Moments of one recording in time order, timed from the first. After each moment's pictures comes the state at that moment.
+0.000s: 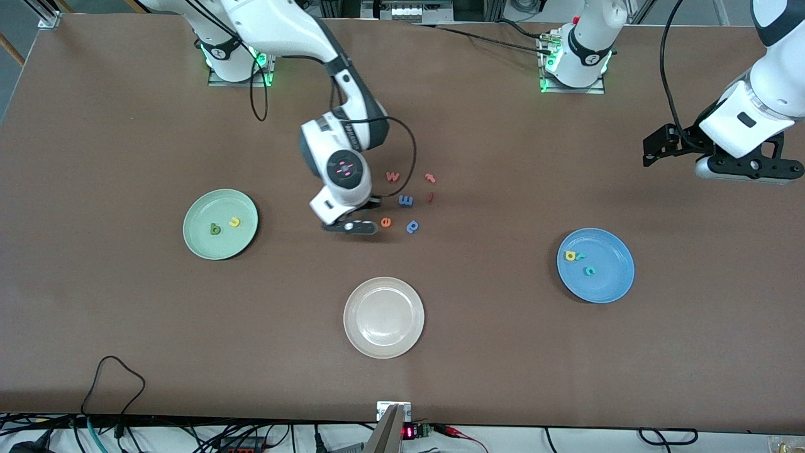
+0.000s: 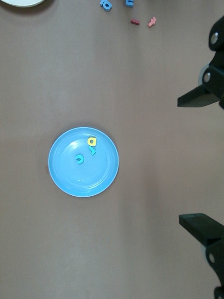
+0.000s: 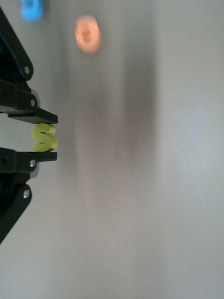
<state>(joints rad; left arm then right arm) -0.11 -0.03 0.03 -1.74 -0.01 1.67 -0.01 0.91 0.65 -0.37 -1.65 0.25 2.02 0.48</state>
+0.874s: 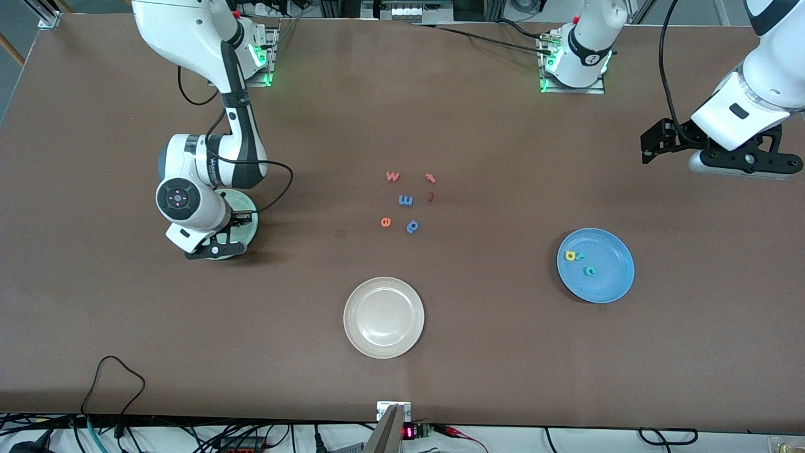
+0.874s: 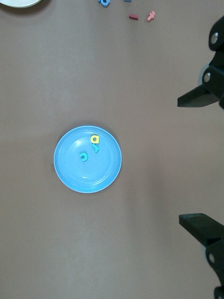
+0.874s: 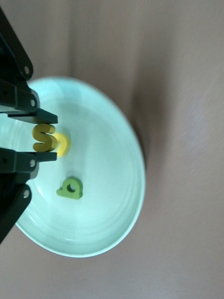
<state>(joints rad) -0.12 -0.03 0.01 -1.70 0.03 1.65 -0.01 0.87 0.56 -0.71 -1.99 0.25 2.20 -0.13</state>
